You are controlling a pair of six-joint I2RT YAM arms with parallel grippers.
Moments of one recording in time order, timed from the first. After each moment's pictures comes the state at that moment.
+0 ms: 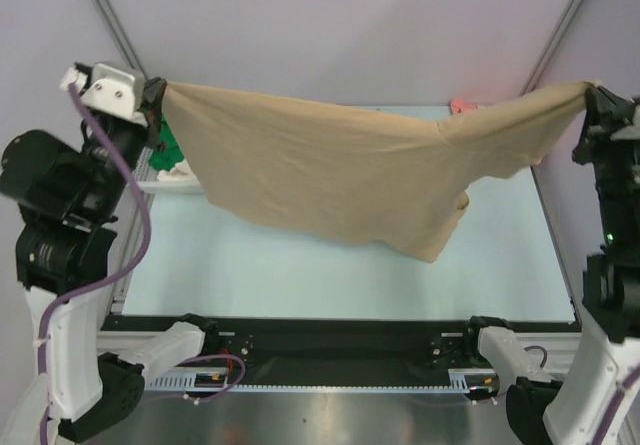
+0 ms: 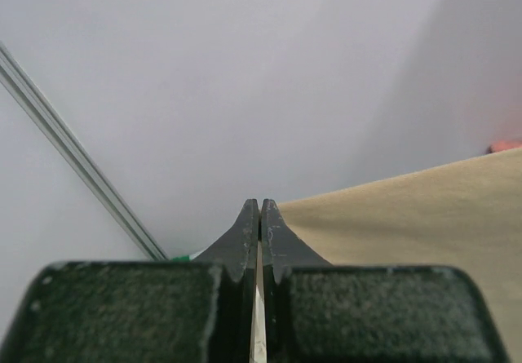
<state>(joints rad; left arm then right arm) -0.32 1.03 1.85 -0.60 -0.03 0.34 -0.11 0.94 1.86 -0.61 -0.10 -0.24</state>
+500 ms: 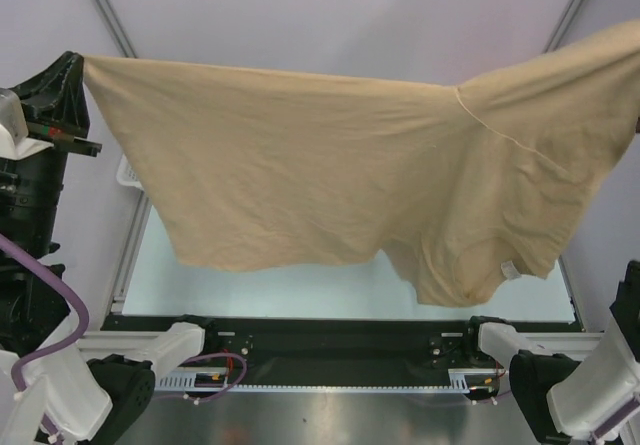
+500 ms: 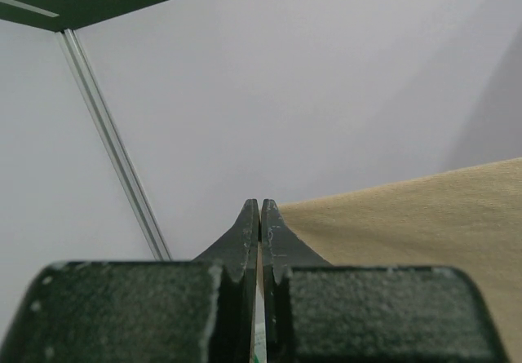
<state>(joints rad) -0.18 1.04 2.18 -0.61 0.08 0.29 -0.11 1.09 2.33 -0.57 -0.07 -0.22</state>
